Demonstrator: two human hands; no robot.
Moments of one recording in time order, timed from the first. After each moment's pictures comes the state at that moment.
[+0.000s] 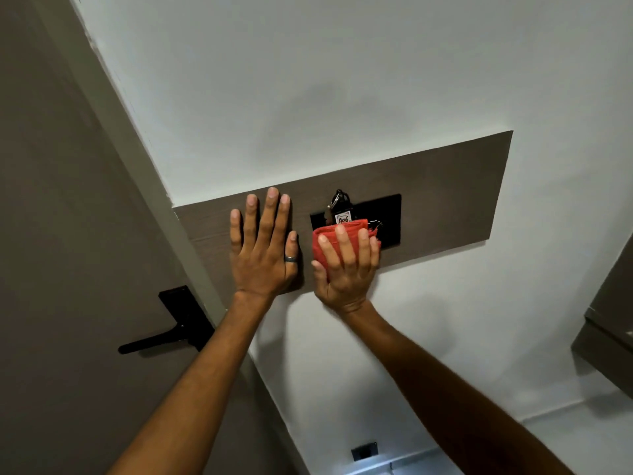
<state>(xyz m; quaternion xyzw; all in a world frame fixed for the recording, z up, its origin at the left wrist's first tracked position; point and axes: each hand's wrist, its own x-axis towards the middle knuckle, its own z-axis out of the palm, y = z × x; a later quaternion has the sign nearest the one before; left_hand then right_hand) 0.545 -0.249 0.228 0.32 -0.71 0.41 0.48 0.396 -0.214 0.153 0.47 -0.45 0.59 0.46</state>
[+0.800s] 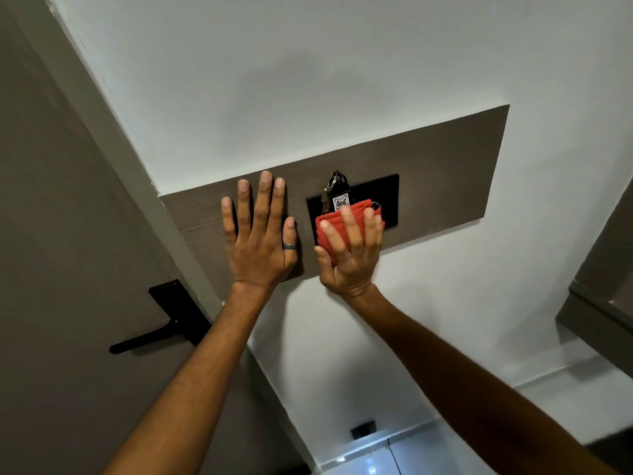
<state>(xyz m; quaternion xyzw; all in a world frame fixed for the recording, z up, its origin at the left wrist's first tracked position) 0.539 -0.248 0.225 0.32 -0.70 0.40 0.50 0.386 -0.216 0.148 0.47 -0.47 0.60 0.45</state>
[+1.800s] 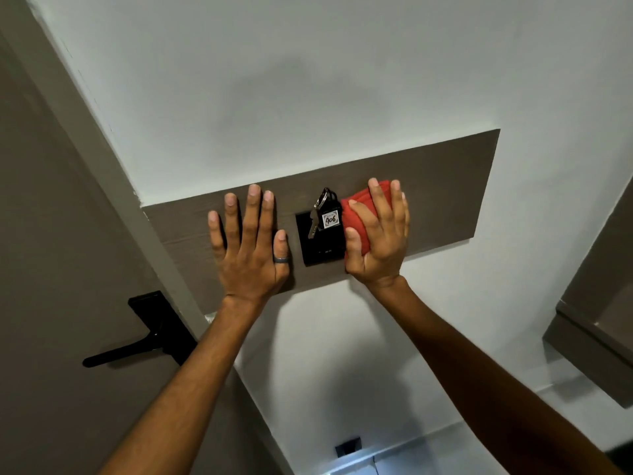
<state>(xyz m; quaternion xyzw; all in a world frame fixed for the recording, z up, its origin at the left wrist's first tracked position) 0.529 -0.247 0.224 0.34 -0.68 0.40 0.51 0.321 -0.202 0.189 0.51 -0.47 0.61 0.39</state>
